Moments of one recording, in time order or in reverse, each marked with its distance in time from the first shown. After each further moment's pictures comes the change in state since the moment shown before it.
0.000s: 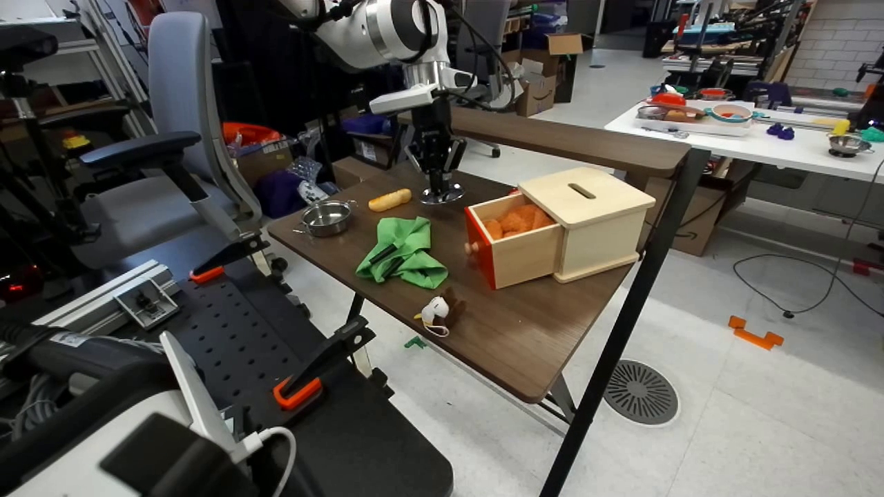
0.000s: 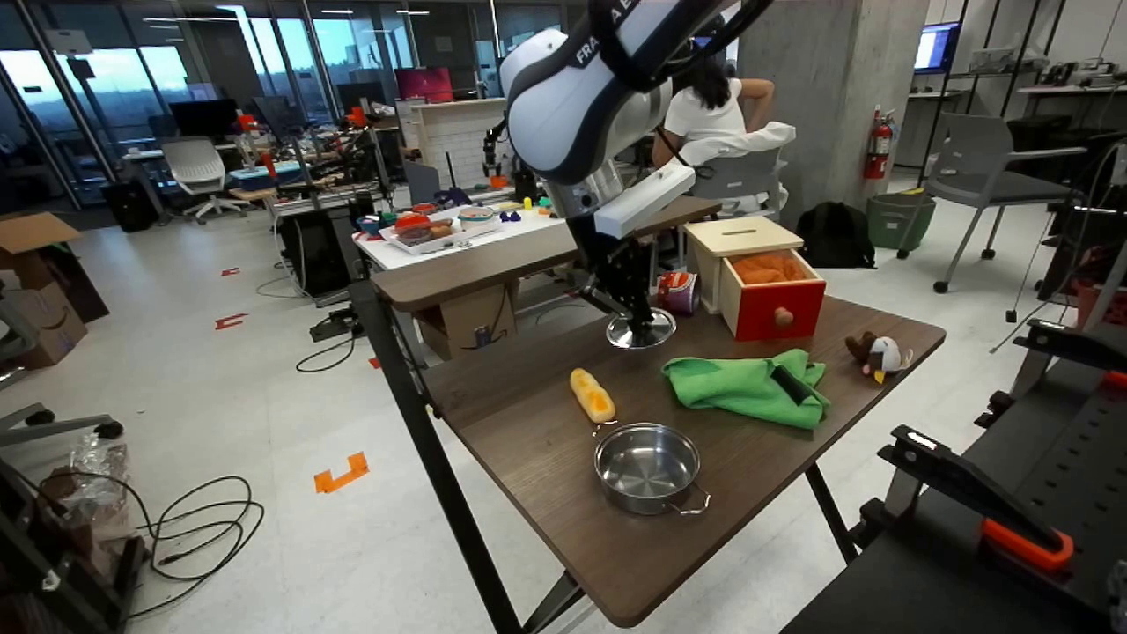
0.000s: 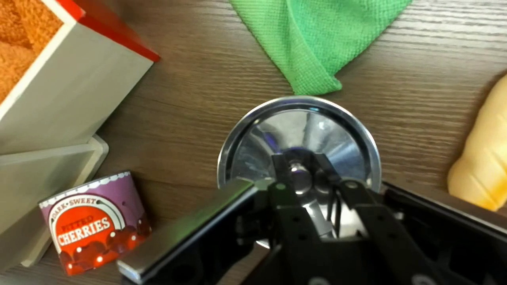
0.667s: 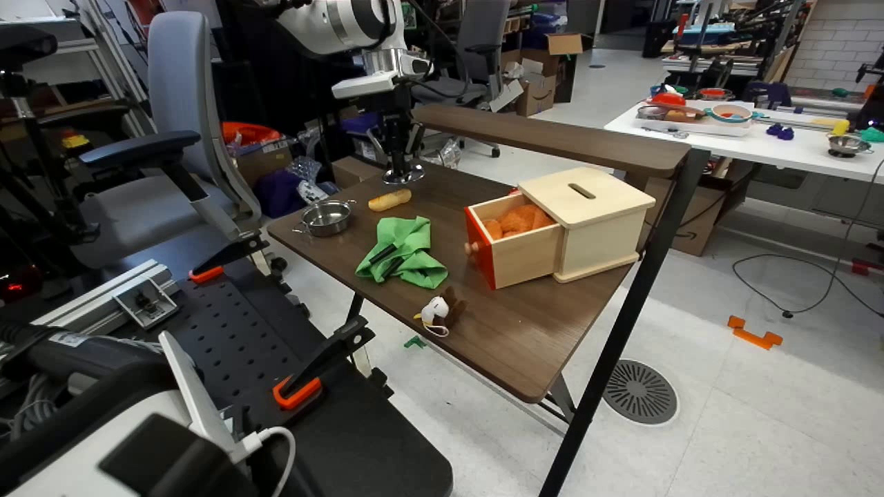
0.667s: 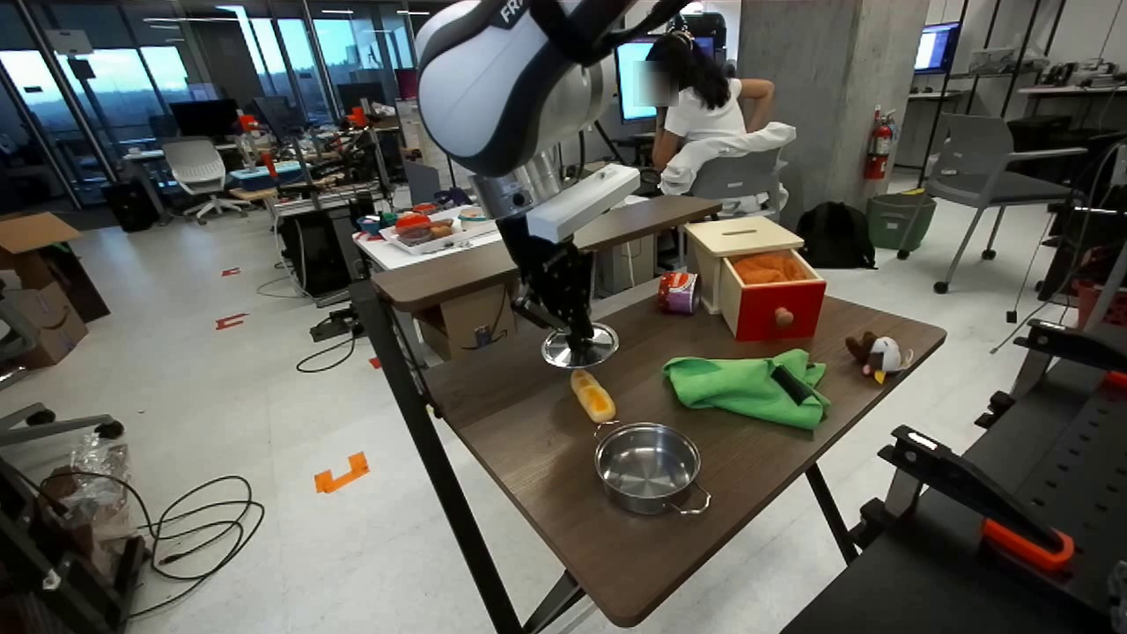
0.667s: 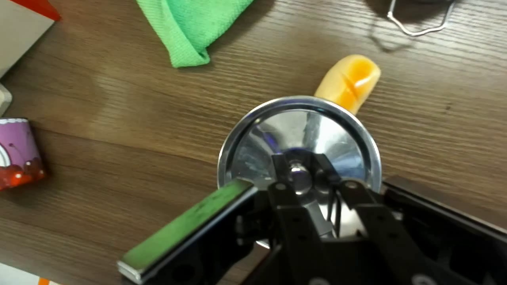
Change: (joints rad) arm 0.086 -0.016 0.062 0.026 0.000 -0.003 -0.001
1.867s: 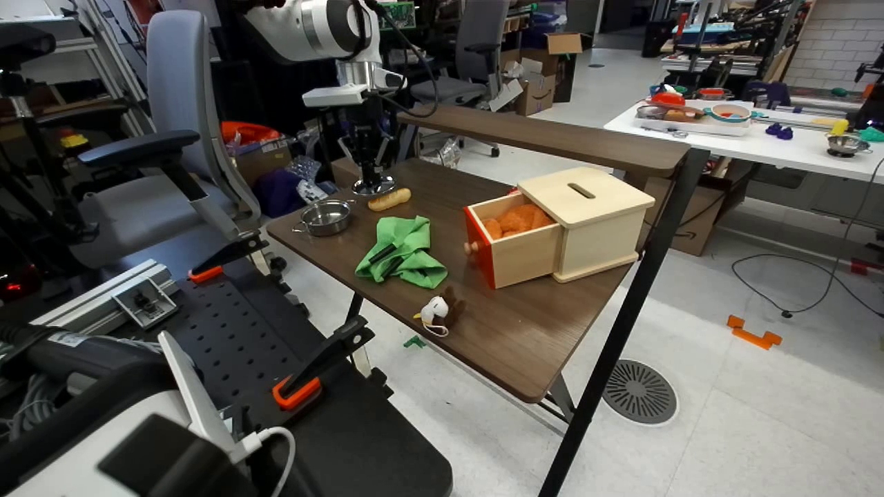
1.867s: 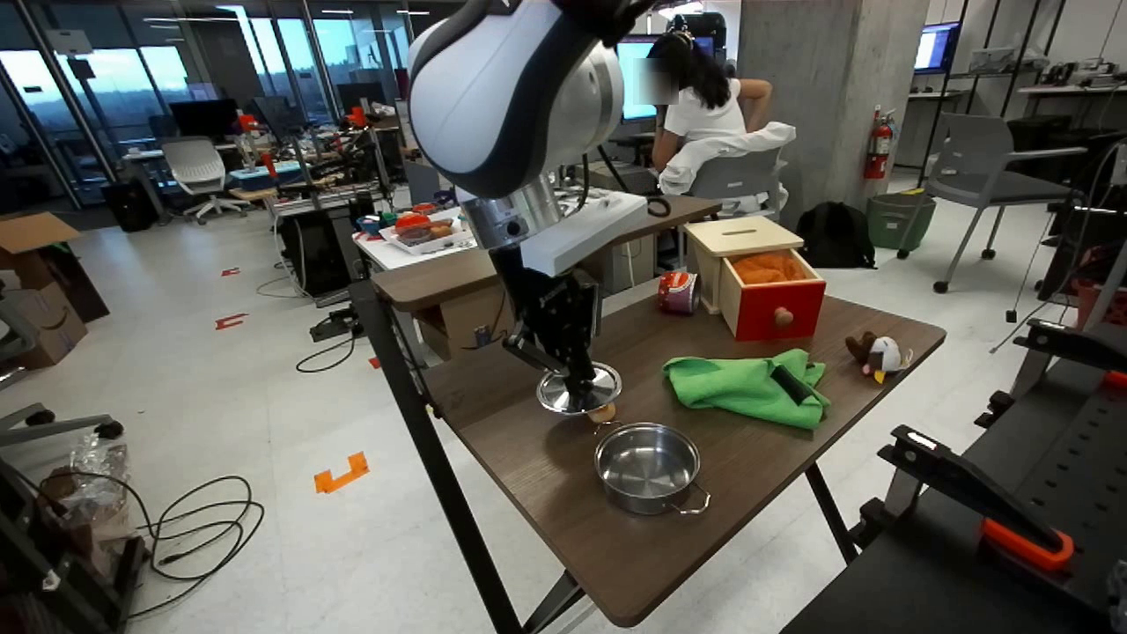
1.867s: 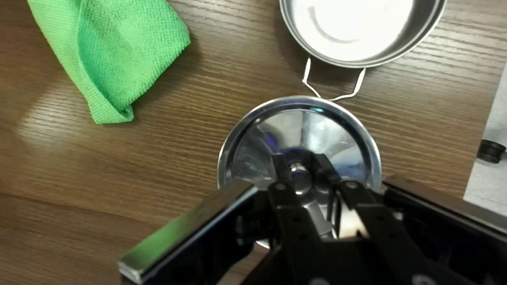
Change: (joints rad) arm 0.011 -0.099 0.068 -0.229 0.007 0.090 0.058
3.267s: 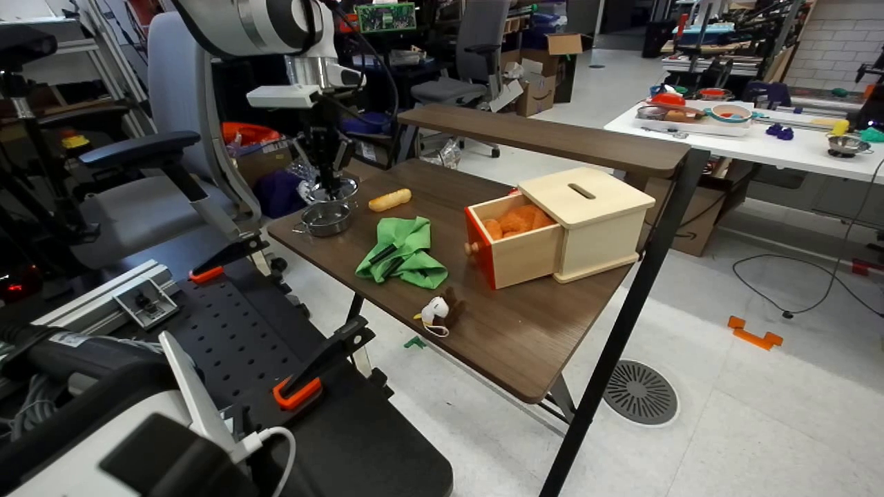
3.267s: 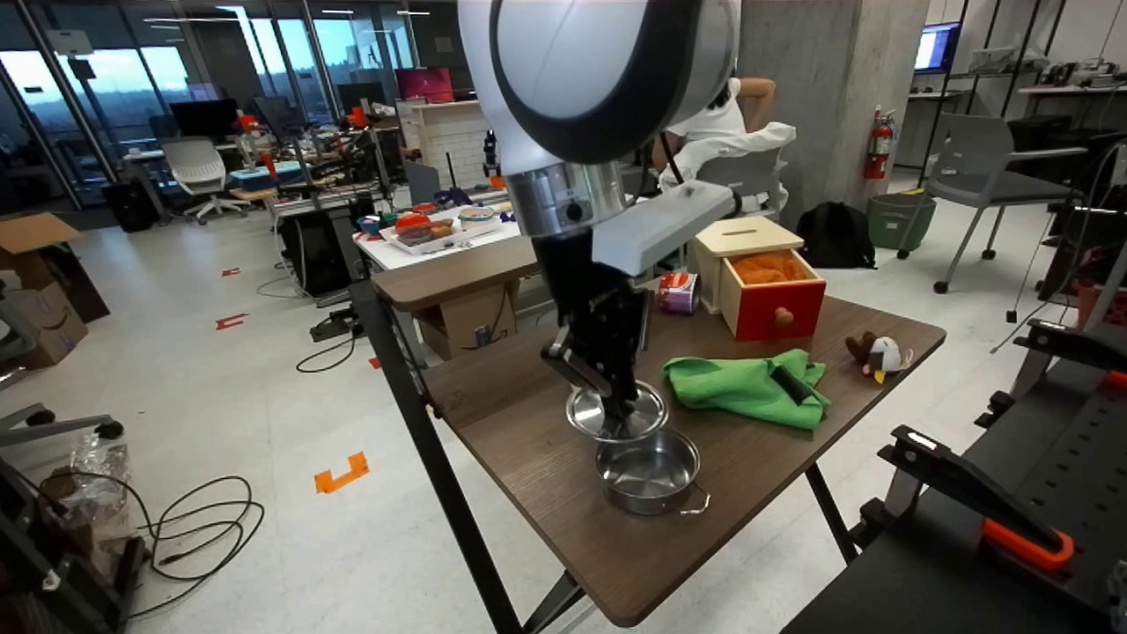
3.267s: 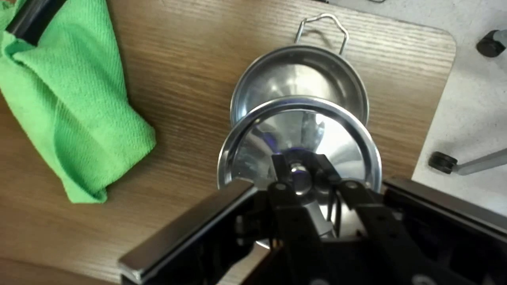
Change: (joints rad) arm -0.002 -0.336 0.039 -0.568 0.014 0.302 0.025
